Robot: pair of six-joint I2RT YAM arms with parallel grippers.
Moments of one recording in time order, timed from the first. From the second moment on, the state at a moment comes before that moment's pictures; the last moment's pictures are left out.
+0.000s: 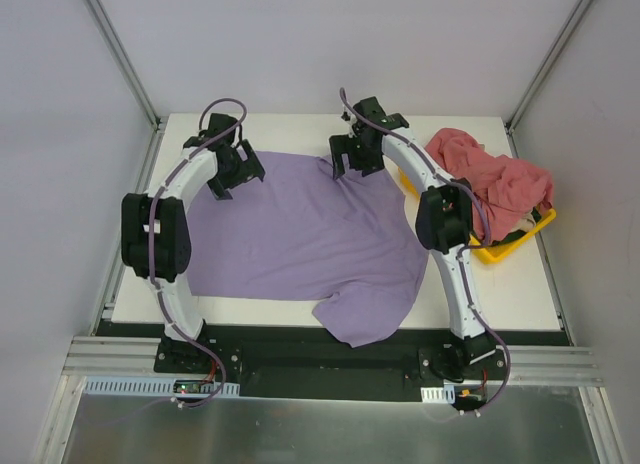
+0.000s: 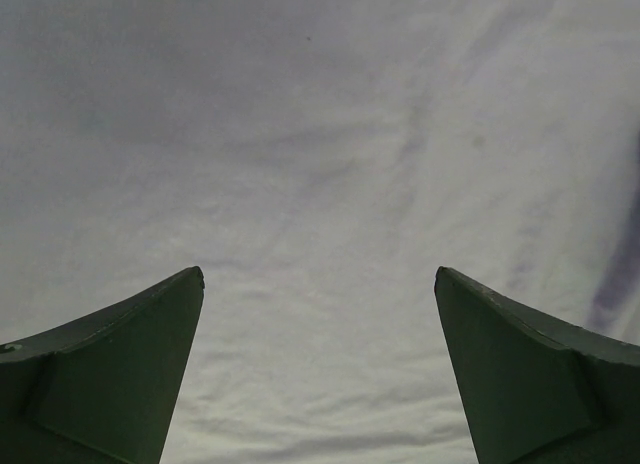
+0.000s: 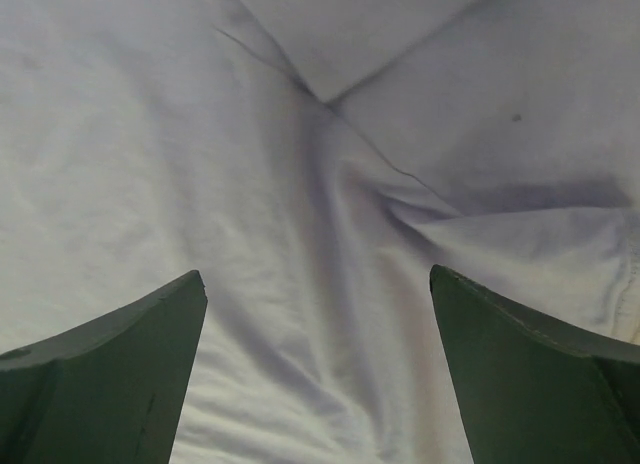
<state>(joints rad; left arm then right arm) -0.14 1.84 1.49 -0.72 -0.01 -0.67 0.44 2.41 2.32 -0.95 -0.20 0.17</state>
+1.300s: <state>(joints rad) -0.10 1.54 1.04 -0.78 -0.09 -0.69 0.43 1.94 1.61 -0.71 -0.13 0.48</state>
